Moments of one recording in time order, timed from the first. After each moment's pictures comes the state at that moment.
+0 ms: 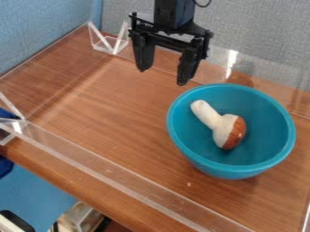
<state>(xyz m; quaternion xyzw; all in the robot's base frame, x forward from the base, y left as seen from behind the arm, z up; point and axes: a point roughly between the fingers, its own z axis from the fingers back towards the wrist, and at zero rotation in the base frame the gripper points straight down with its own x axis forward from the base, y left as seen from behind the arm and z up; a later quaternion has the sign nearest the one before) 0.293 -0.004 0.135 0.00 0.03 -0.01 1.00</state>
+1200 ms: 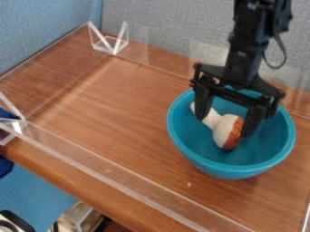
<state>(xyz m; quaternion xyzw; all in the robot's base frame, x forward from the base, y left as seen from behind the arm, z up) 0.291 -0.095 0.085 0.01 0.05 0.00 1.00</state>
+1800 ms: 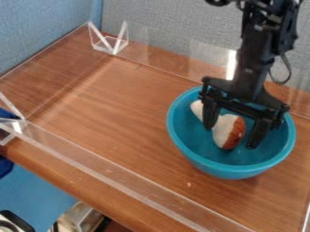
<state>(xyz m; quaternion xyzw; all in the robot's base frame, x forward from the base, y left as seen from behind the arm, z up) 0.300 -0.097 0.067 0.01 0.04 0.00 1.00</state>
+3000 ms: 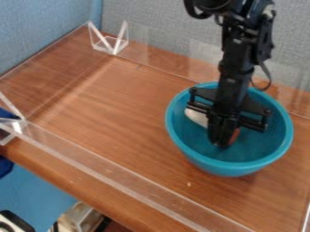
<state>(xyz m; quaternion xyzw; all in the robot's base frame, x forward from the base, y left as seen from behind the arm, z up) 0.307 -0.077 0.049 -0.01 0.03 0.02 1.00</state>
